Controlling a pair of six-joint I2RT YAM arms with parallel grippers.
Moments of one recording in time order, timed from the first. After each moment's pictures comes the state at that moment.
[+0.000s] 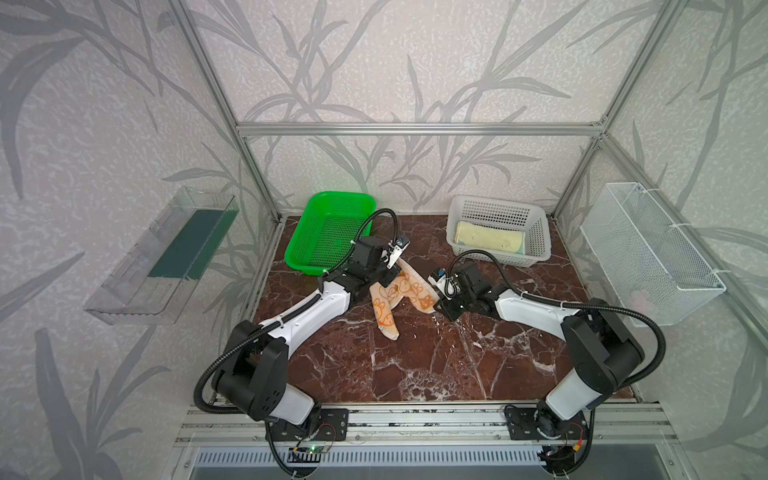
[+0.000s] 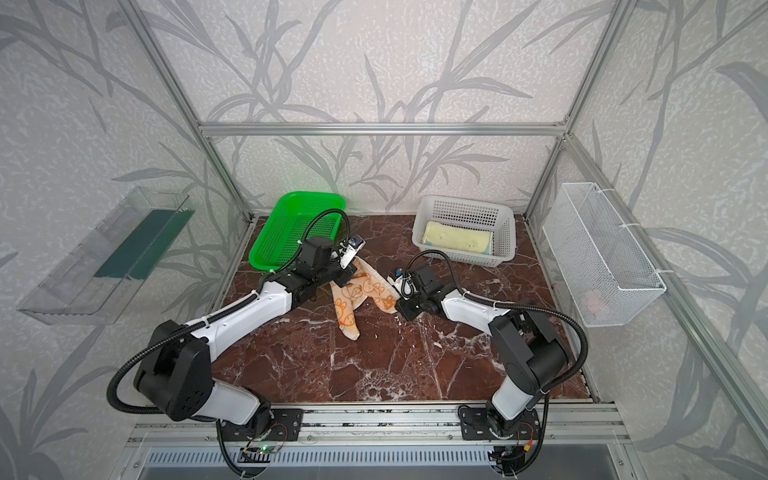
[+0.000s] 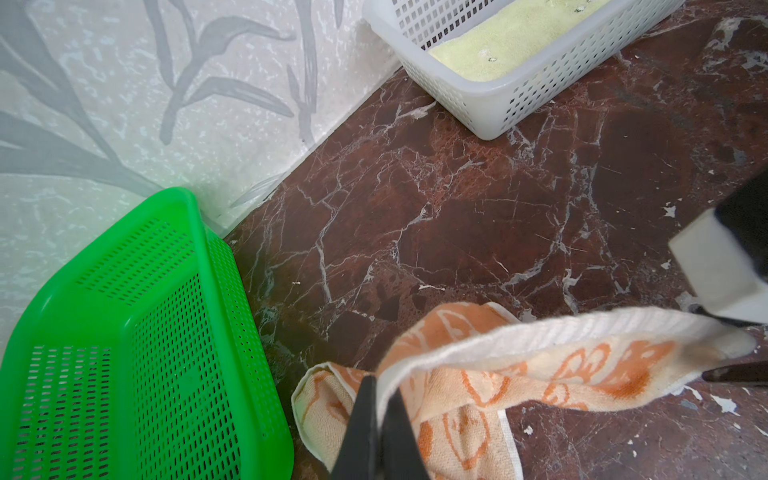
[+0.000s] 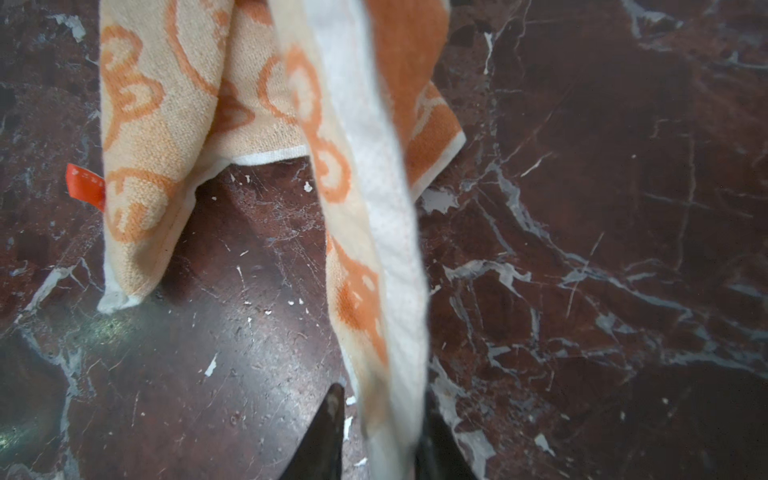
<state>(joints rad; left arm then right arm) -0.49 1.49 1.03 -0.11 -0.01 0.38 0.57 1.64 0.89 -0.18 -0.28 -0.07</state>
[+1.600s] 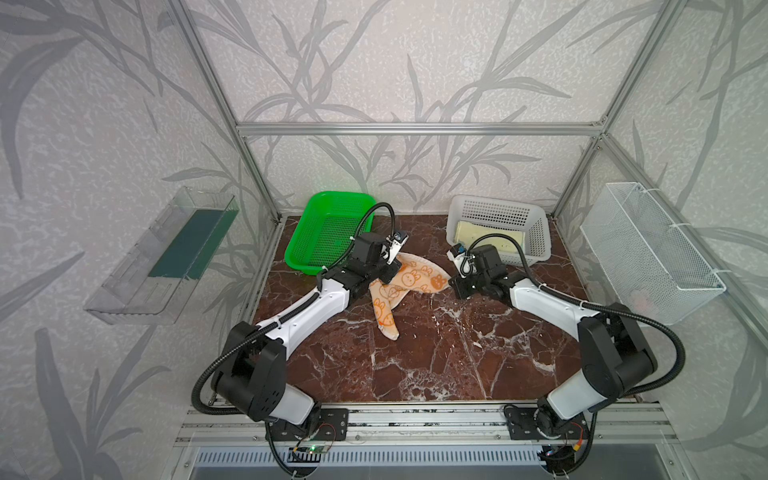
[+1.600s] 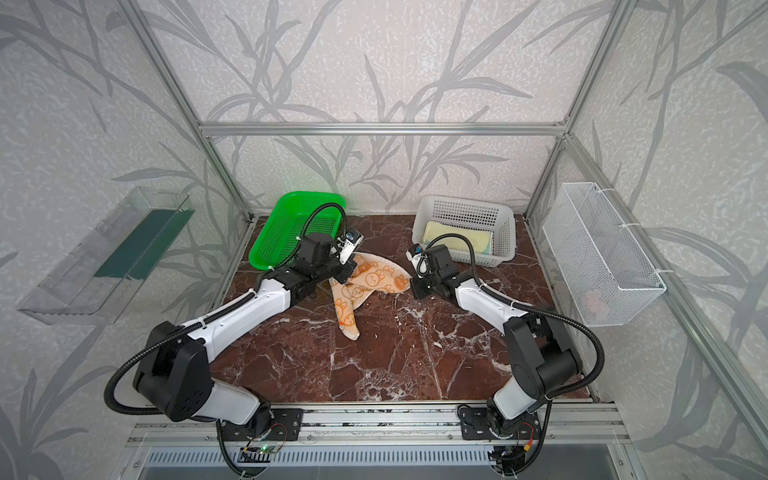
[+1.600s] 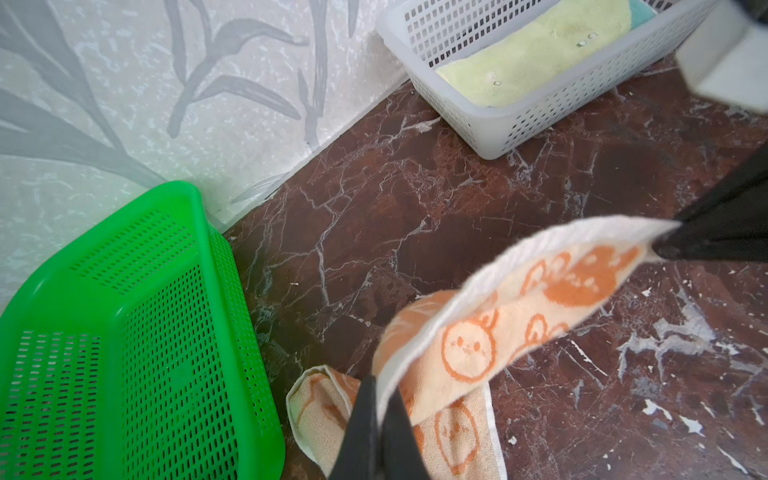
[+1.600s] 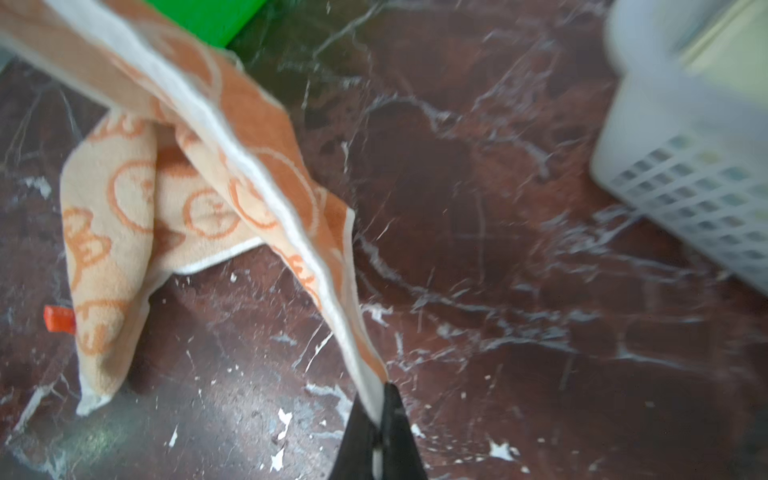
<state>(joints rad) -0.49 1.48 1.11 -0.18 0.00 0.28 0.41 1.58 1.04 -0.22 -0.22 0.02</state>
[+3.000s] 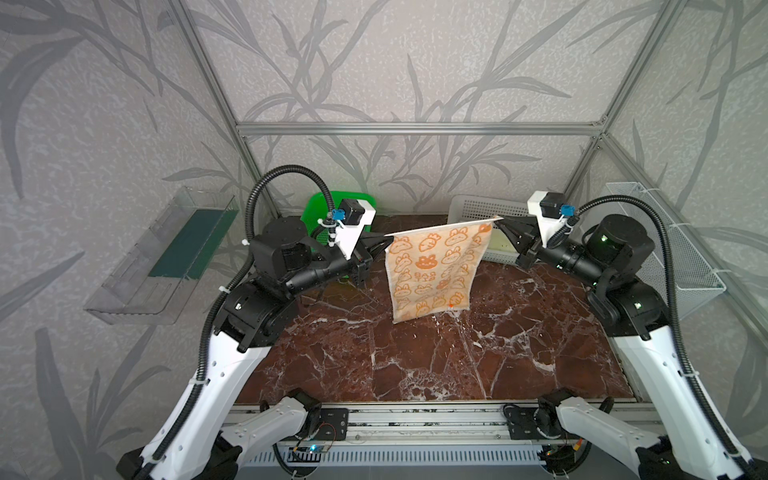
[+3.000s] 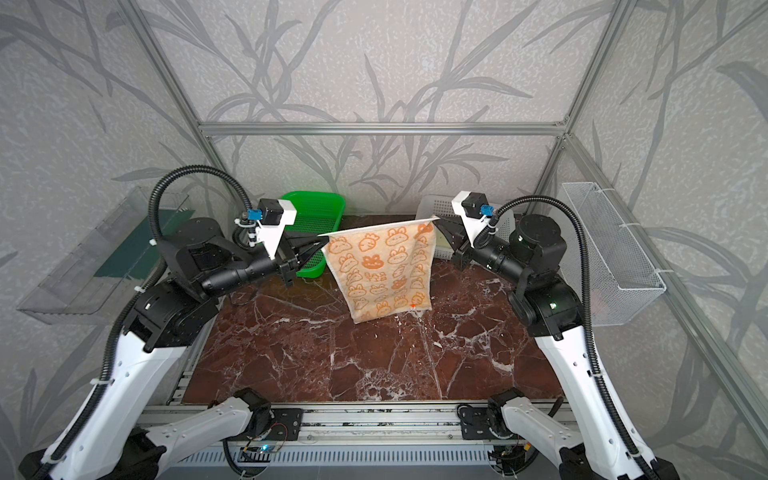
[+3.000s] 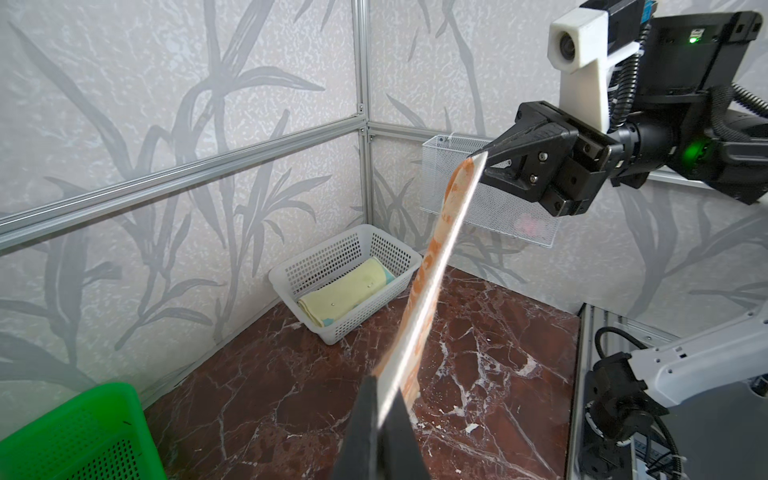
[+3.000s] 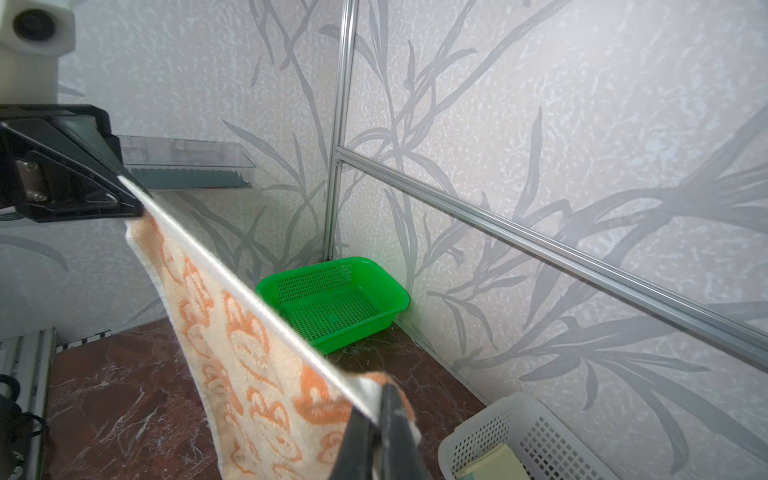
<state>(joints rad) -0.50 0.99 1.48 -0.59 0.46 0.04 0.32 0.98 1.36 -0.37 -0.52 -0.16</state>
